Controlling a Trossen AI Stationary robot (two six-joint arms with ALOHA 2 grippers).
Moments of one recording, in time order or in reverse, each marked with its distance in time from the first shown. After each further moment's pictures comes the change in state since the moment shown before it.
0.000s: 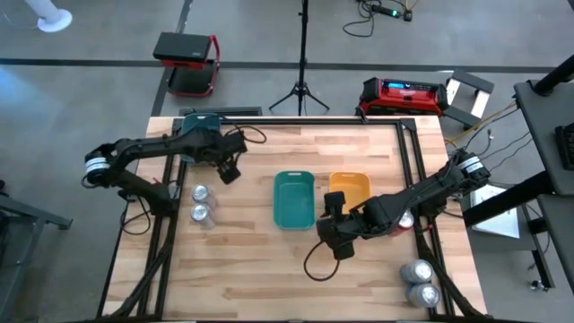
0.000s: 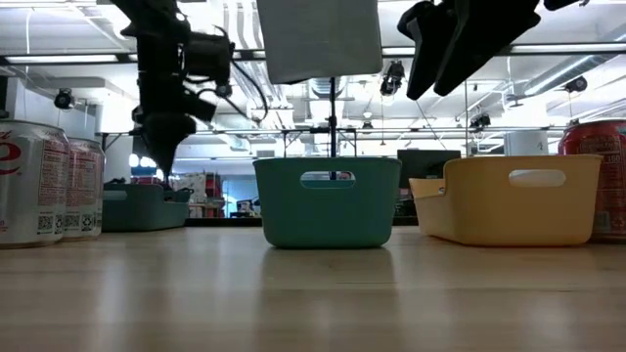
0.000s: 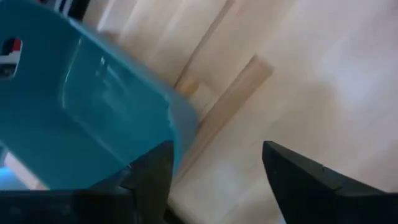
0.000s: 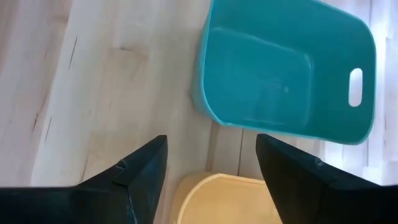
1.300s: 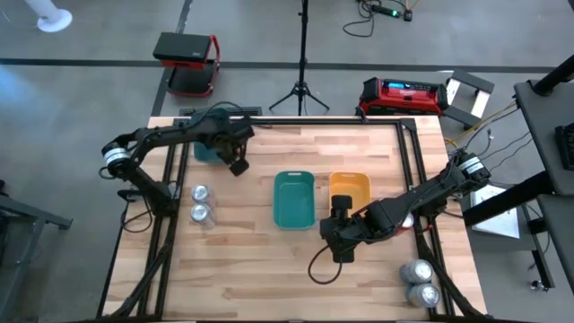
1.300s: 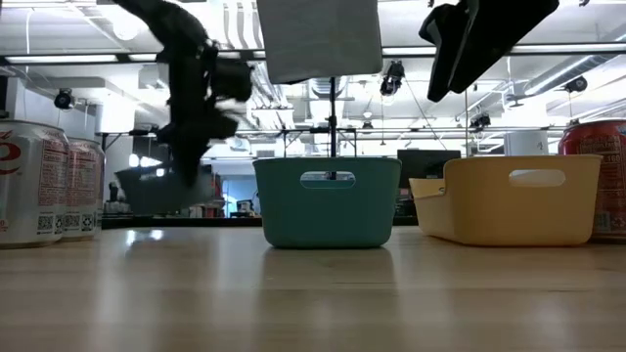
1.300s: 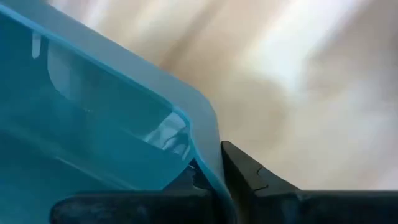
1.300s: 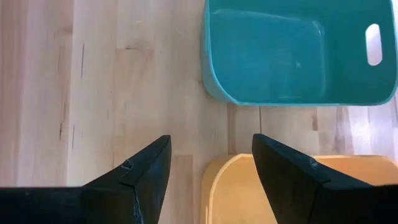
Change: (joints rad) left arm 0.104 0.170 0.119 0.094 0.211 0.059; right arm 0.036 0.000 0.000 -0.047 -0.002 0.223
